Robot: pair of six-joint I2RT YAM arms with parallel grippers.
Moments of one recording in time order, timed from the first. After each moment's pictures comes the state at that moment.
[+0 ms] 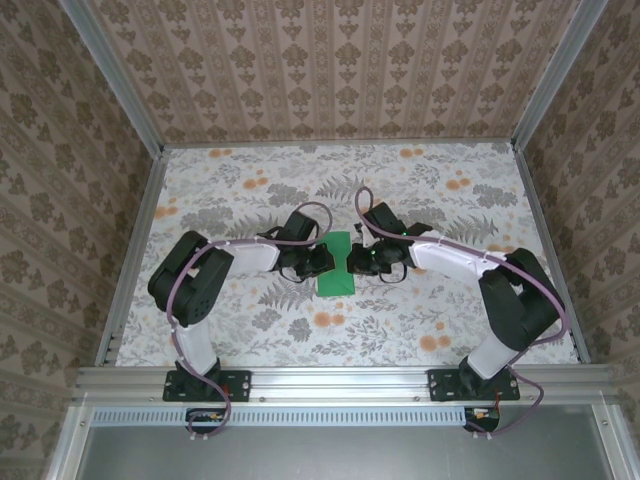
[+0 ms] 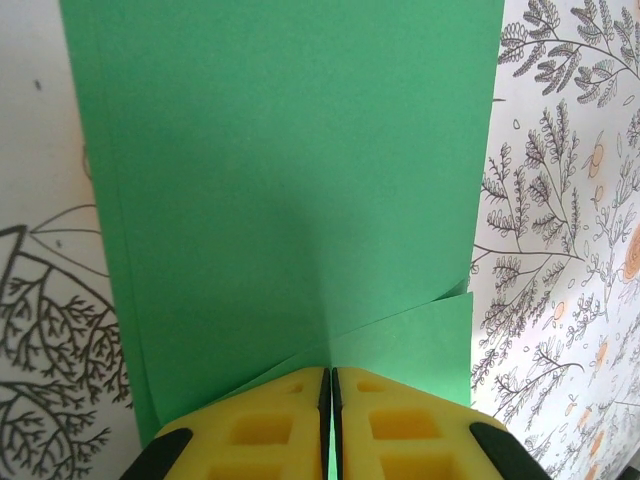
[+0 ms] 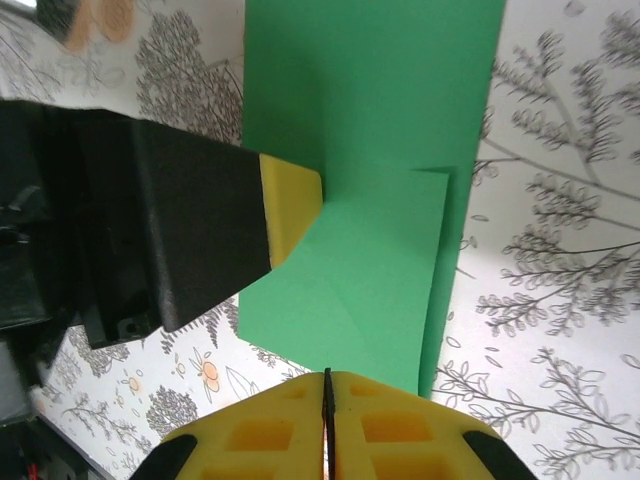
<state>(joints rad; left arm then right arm) -0.68 1.84 0.95 -0.11 0.40 -0.83 0.58 1.64 1.01 -0.45 -0.33 0.61</state>
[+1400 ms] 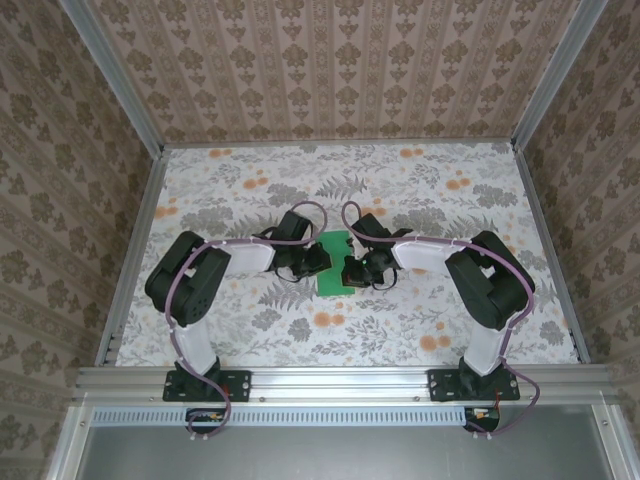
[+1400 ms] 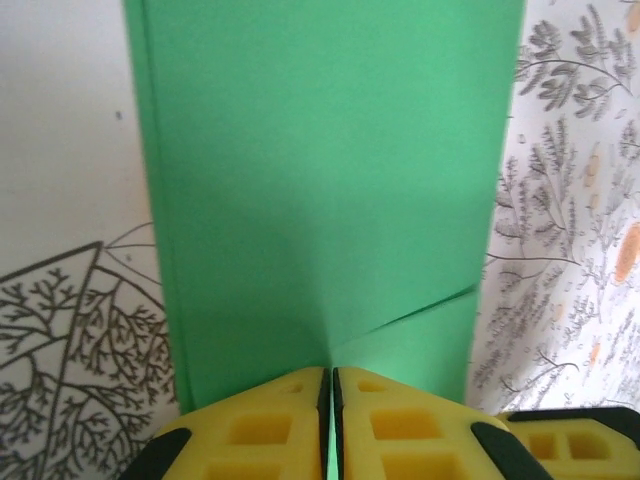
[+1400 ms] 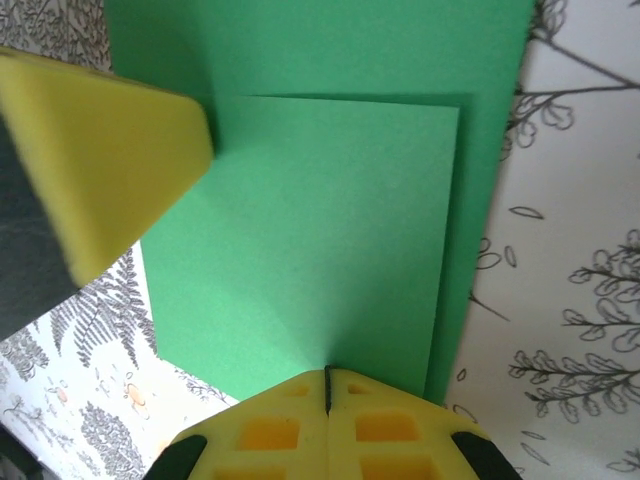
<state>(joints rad) -0.64 1.83 0.92 -0.07 0.44 -0.82 0.59 1.81 1.01 -0.39 -0.40 0.61</state>
